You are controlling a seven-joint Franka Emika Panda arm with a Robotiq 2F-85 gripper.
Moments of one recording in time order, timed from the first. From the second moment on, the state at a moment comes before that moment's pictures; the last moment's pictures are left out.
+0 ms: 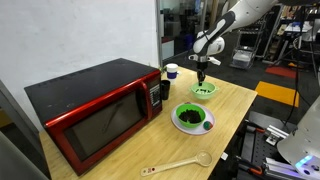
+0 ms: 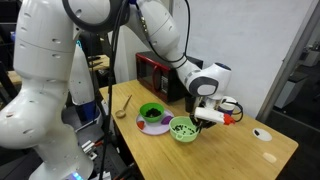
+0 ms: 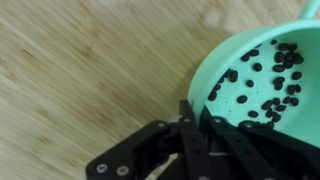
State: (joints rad) arm -0.38 0.43 -0.06 -2.00 0.08 2.33 -1.13
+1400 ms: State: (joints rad) arm -0.25 0.08 -0.11 -2.21 -0.06 2.31 -0.88
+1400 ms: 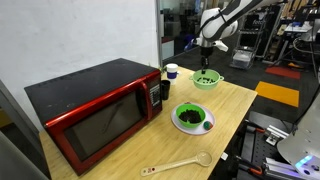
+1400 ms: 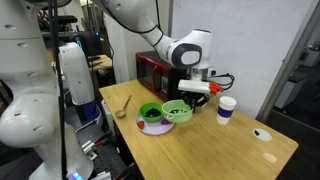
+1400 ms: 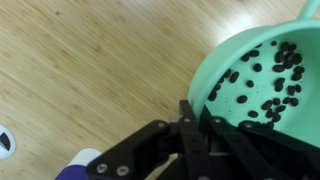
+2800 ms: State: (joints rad) arm -0.23 0.06 -0.11 -2.24 -0.03 2.31 -0.88
